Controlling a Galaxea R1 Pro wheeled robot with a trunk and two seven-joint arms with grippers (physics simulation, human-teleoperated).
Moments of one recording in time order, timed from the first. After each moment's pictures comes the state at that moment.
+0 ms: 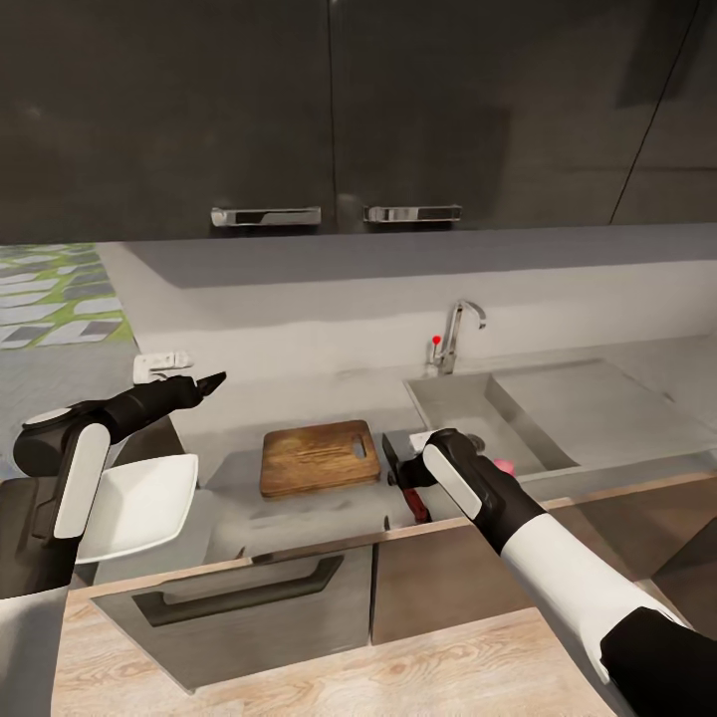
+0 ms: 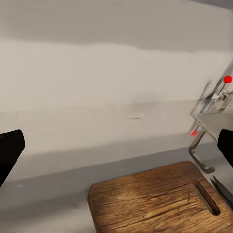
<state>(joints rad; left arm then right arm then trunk) -0.71 0.24 0.11 -1.59 0.35 0.83 -0.23 -0.94 0.00 0.56 -0.88 -0.68 0.99 -0.35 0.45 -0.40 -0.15</state>
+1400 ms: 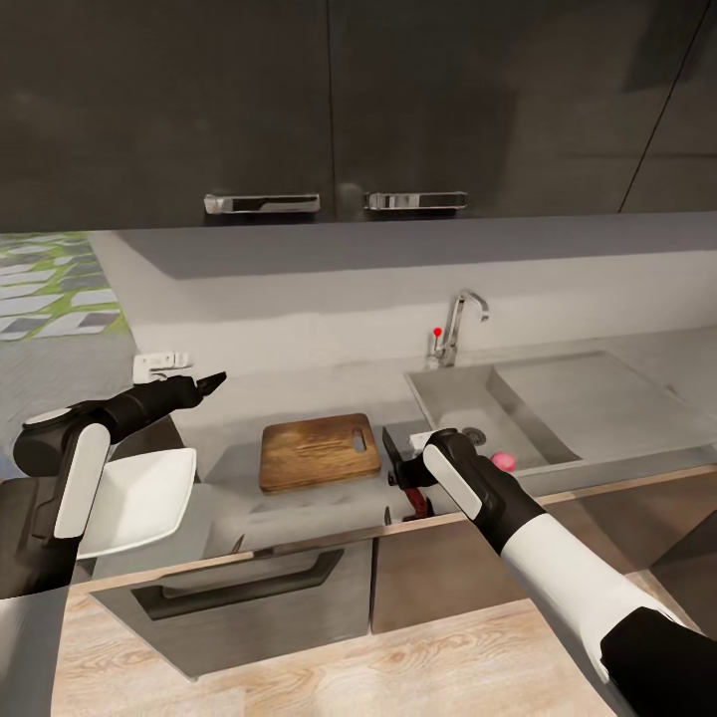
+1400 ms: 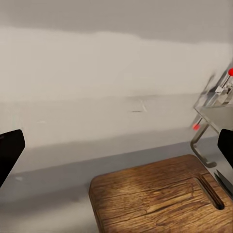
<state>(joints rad) -0.71 0.24 0.11 -1.59 0.35 0.83 -0.23 -0.94 0.00 0.56 -0.88 -0.68 0.99 -0.35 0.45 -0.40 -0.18</state>
